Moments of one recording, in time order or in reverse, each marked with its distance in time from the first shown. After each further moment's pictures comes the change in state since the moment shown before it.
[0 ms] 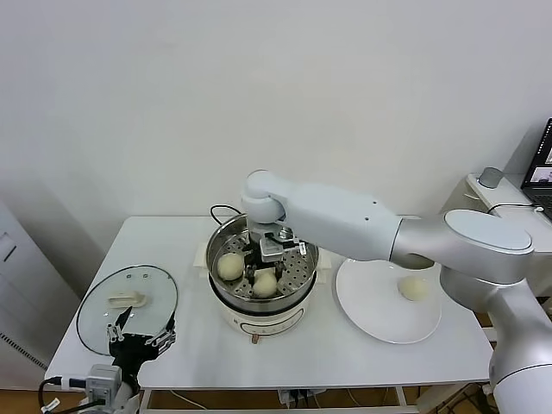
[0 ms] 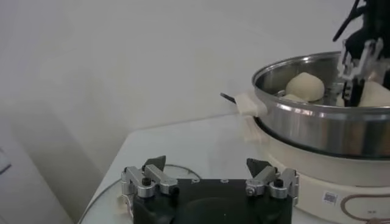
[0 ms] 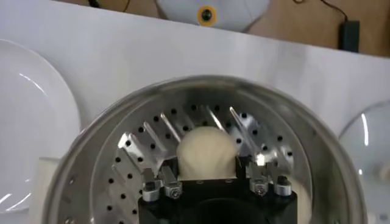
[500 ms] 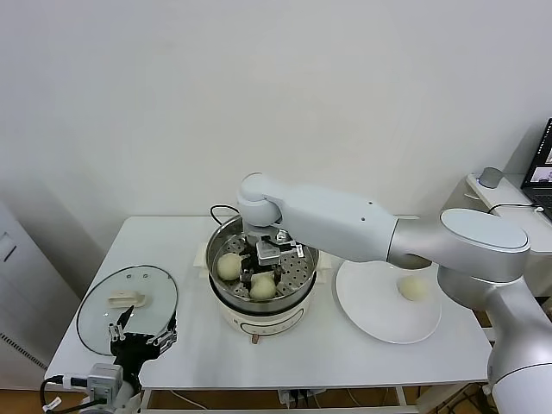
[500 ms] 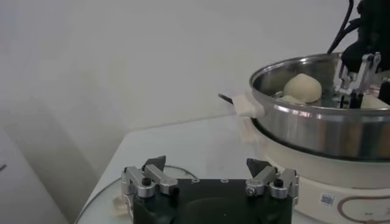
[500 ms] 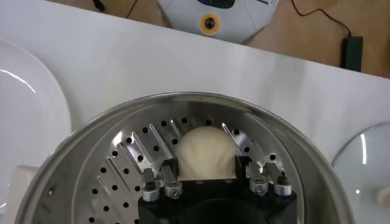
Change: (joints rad) left arm -0.003 0.000 0.002 0.002 0.000 0.001 0.001; right arm 0.021 -0.001 -0.029 0.004 0.060 -0.035 -0.002
